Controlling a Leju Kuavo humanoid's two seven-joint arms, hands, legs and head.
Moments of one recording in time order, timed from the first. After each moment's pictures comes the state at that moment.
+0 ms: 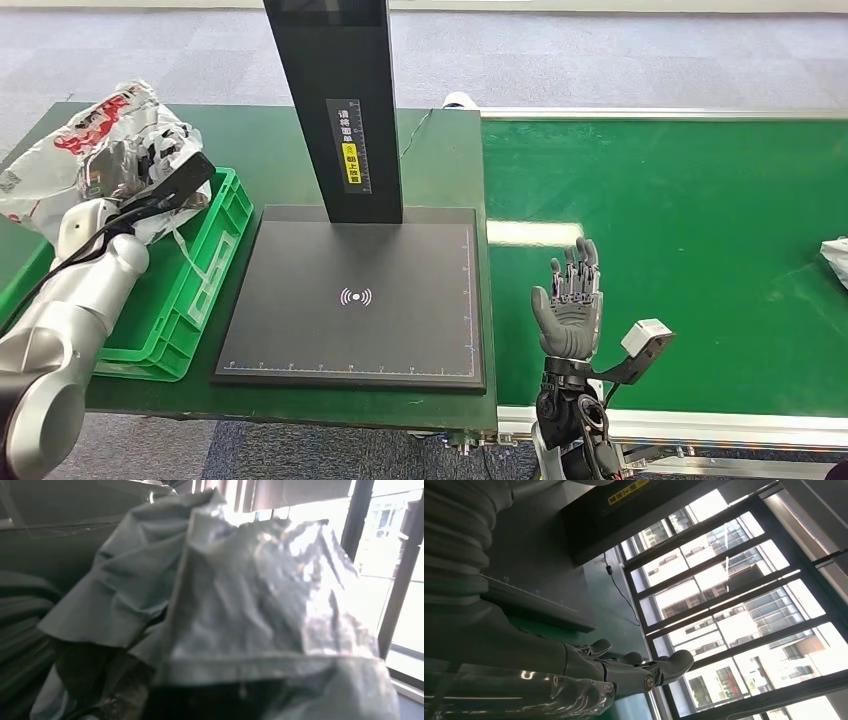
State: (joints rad) left arm -0.99 0.29 -0.08 -0.38 -1.07 0.30 -0.01; right arm -0.26 0.22 -0.10 -0.94 -0.25 0.19 -0.70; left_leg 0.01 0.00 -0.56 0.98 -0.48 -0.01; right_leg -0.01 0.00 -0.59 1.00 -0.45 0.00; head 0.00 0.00
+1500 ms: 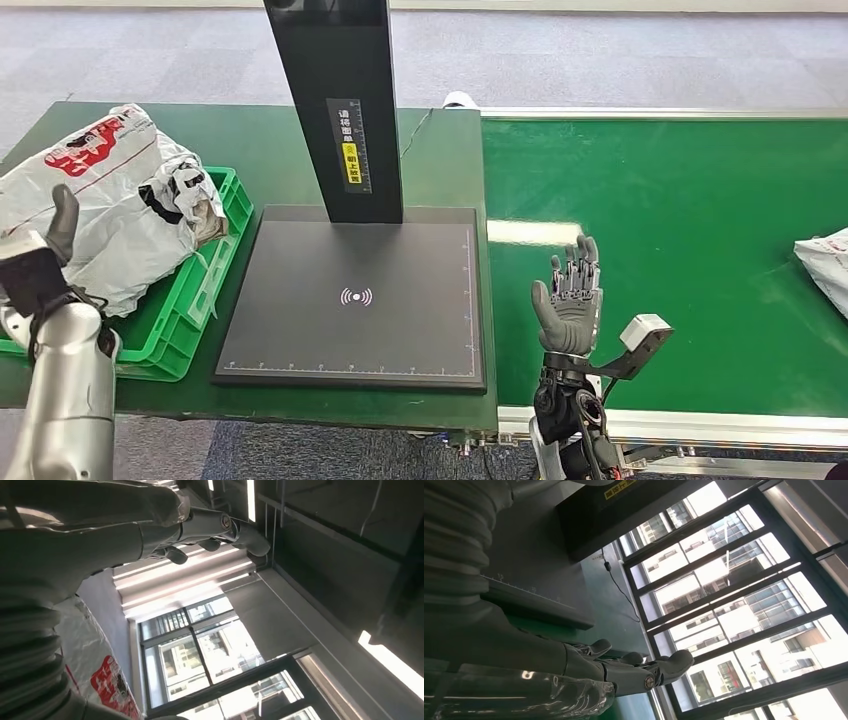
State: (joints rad) left arm -0.47 0.14 0.25 -1.21 -0.20 0.59 -0.70; right arm -0.28 0.22 -0.09 -0.92 -0.27 0.15 -0.70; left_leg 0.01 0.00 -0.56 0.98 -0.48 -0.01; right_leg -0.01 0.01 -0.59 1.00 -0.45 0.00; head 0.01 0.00
